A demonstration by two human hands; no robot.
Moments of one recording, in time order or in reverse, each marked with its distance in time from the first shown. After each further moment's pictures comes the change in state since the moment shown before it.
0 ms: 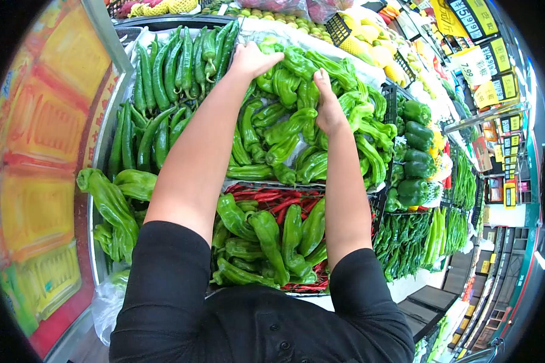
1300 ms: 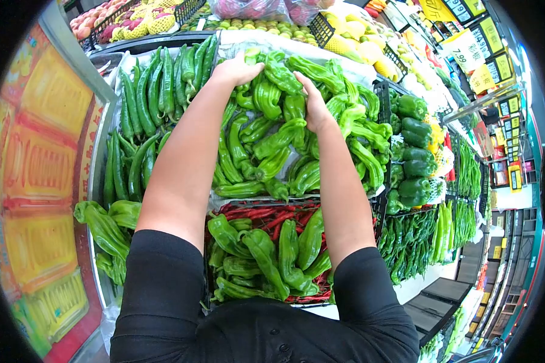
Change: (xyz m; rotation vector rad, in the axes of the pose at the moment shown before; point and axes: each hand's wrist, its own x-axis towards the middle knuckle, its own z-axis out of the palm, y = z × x) left_hand 0.034 0.003 0.007 0.255 -0.190 -0.005; right_hand 0.047 0.013 -0.023 0.149 -0.066 0.252
